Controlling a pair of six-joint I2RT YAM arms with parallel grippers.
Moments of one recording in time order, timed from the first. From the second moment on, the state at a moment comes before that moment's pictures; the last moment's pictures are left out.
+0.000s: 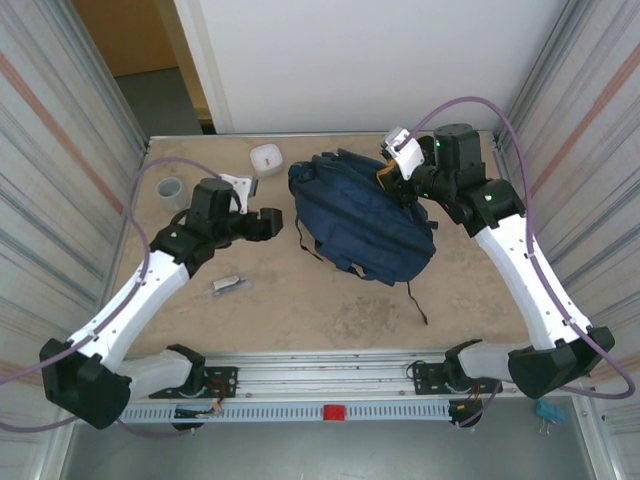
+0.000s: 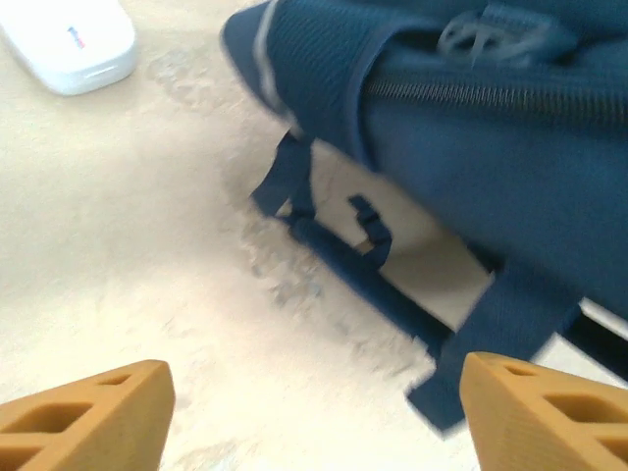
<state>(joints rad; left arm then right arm) -0.44 1.13 1.03 -0.55 0.12 -0.31 0.39 1.28 1.50 -0.74 -0.27 -0.38</state>
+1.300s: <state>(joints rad) -0.40 1.44 1.07 -1.16 -0.10 0.44 0.30 1.27 1.46 -0.74 -0.34 -0.28</state>
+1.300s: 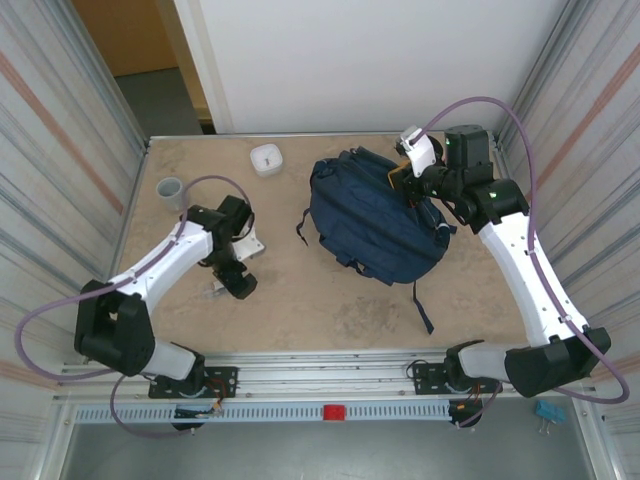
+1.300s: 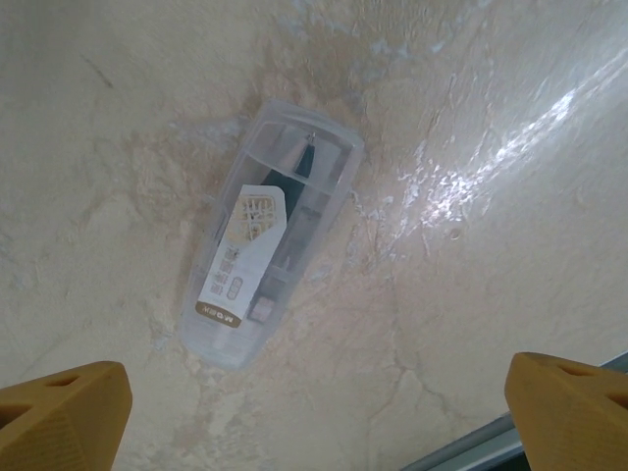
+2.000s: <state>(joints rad) -0.38 1.76 1.05 -1.01 -0.21 0.58 0.30 1.27 1.45 -0.74 -0.39 -0.26</state>
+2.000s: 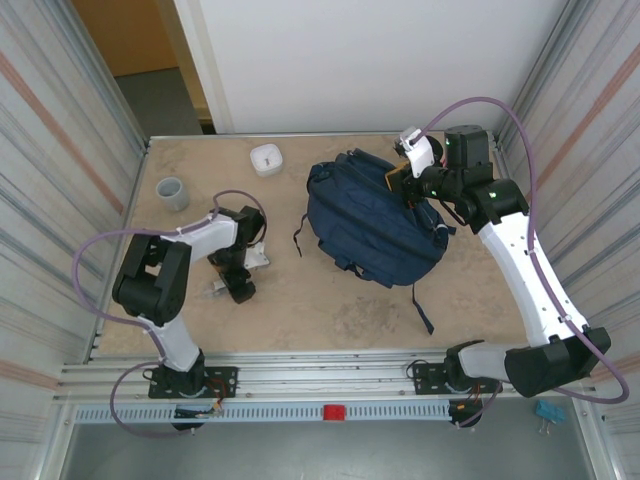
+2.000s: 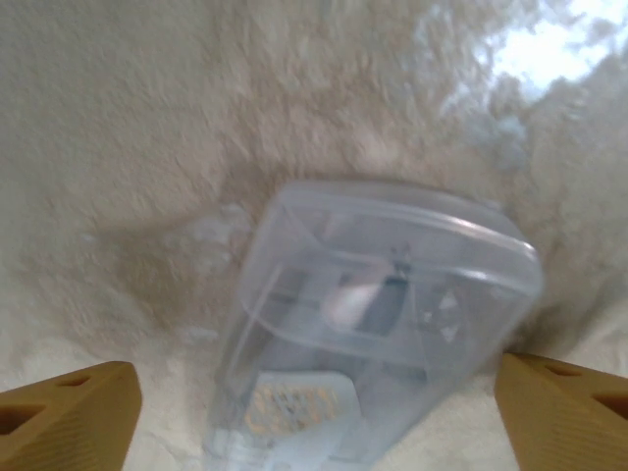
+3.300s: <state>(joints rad) -0.48 1.08 1.07 -1.06 0.18 0.20 0.68 1.39 1.08 -0.49 -0.40 -0.04</state>
